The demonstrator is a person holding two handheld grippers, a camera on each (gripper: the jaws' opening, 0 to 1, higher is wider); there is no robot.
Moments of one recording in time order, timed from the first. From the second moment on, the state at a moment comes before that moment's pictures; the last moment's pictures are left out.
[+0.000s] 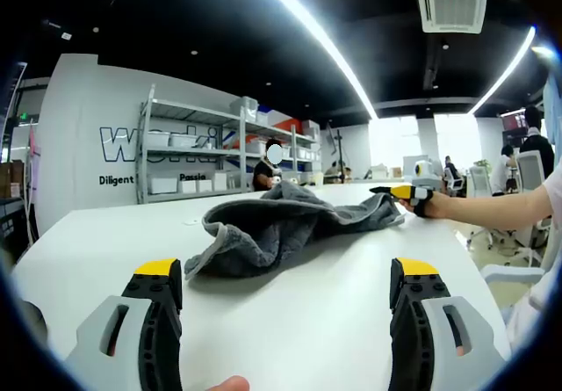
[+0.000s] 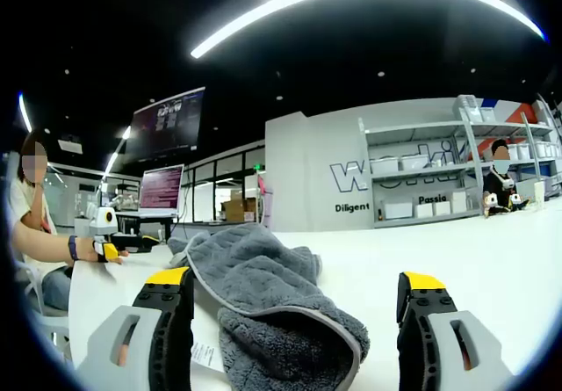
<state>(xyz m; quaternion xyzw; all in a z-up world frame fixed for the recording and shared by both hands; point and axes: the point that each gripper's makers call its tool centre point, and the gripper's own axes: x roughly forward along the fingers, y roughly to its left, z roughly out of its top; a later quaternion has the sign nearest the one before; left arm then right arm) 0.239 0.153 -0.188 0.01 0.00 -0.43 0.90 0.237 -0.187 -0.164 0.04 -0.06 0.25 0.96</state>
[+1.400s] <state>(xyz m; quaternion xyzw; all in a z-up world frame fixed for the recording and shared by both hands) 0.273 0.164 -0.193 -0.01 0.02 -0.39 0.92 0.236 -0.193 -0.174 0.01 -0.04 0.22 0.97</state>
